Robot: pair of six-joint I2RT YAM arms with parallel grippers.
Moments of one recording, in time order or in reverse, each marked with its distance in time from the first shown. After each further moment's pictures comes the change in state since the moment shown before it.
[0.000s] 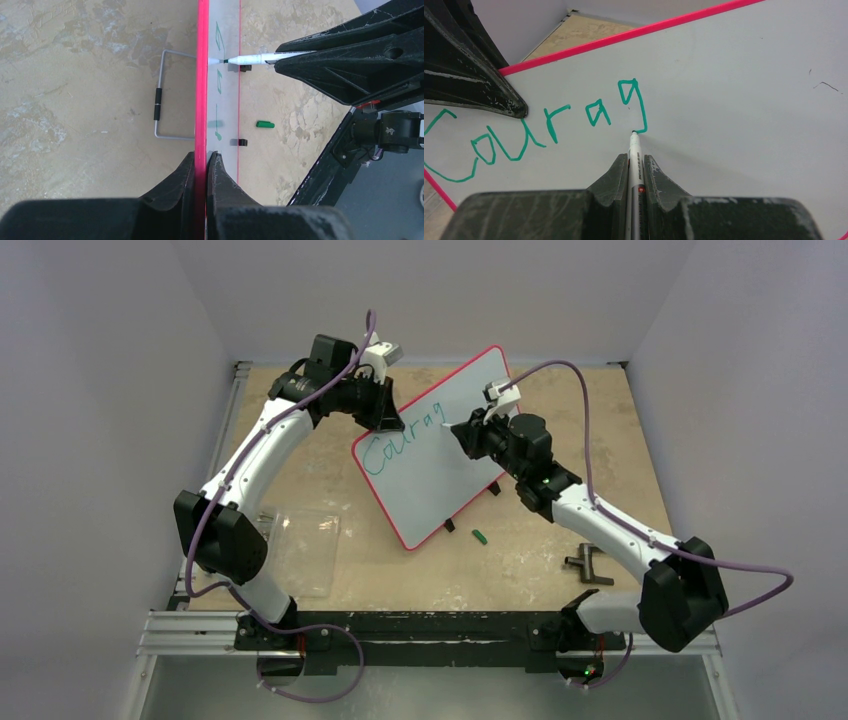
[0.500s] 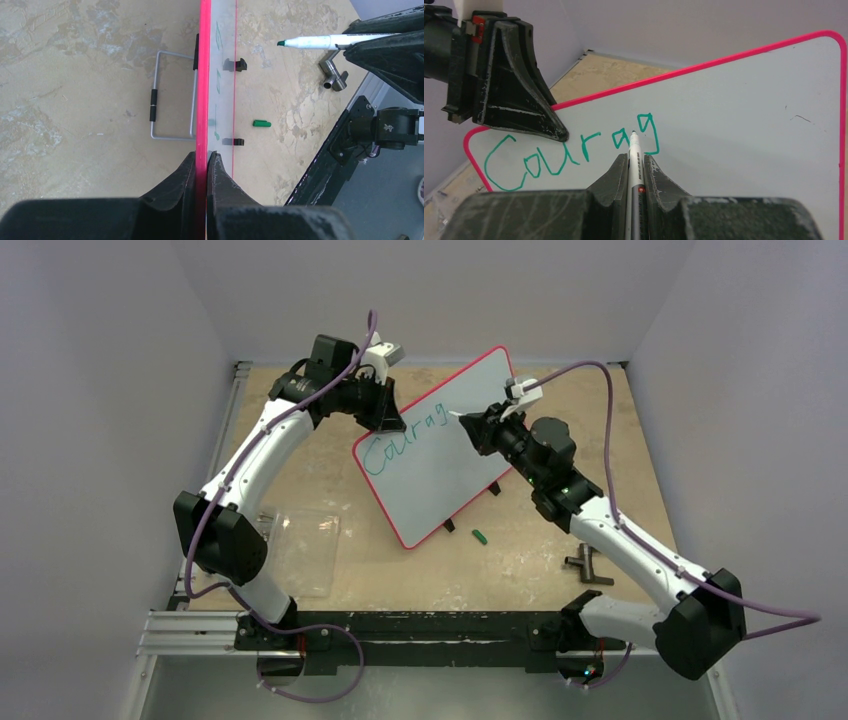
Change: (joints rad) left arm -0.005 -0.004 0.000 0.001 0.014 0.002; right arm 0.002 -0.153 0.001 -0.019 0.006 0.025
